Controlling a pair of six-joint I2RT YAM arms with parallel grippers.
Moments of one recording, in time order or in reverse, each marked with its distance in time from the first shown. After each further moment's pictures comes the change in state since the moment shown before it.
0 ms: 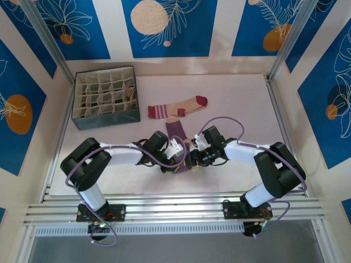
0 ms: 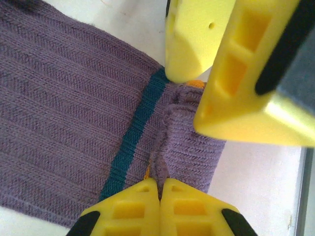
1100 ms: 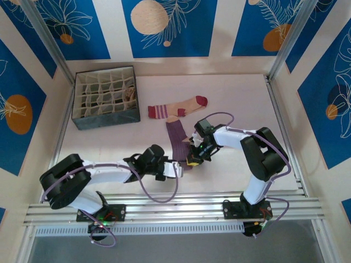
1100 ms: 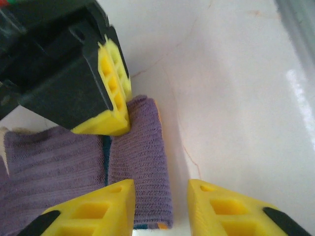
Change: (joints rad) left arm -0.165 -0.240 -0.242 0.255 -0.284 0.703; right arm -0.009 0.225 0.270 -0.367 0.060 0.049
